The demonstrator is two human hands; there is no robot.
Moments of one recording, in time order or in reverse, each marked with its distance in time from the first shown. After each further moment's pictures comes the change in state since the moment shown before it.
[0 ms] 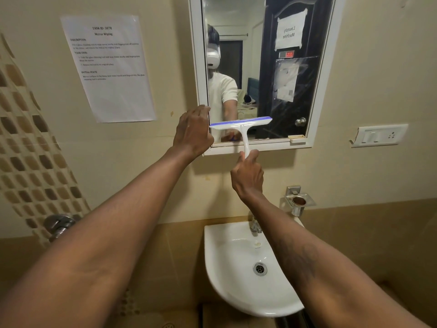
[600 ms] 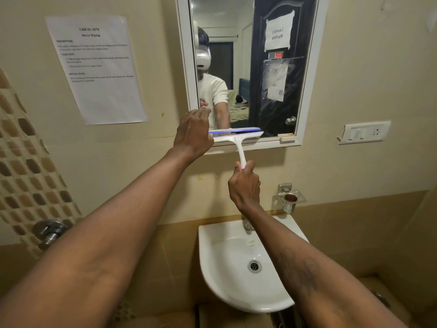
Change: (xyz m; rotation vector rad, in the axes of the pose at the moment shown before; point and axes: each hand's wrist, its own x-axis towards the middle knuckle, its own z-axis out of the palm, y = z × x) left_hand -0.002 0.022 0.002 -0.007 -0.040 0.066; right_hand -0.027 0.017 -0.019 0.043 -0.048 0.060
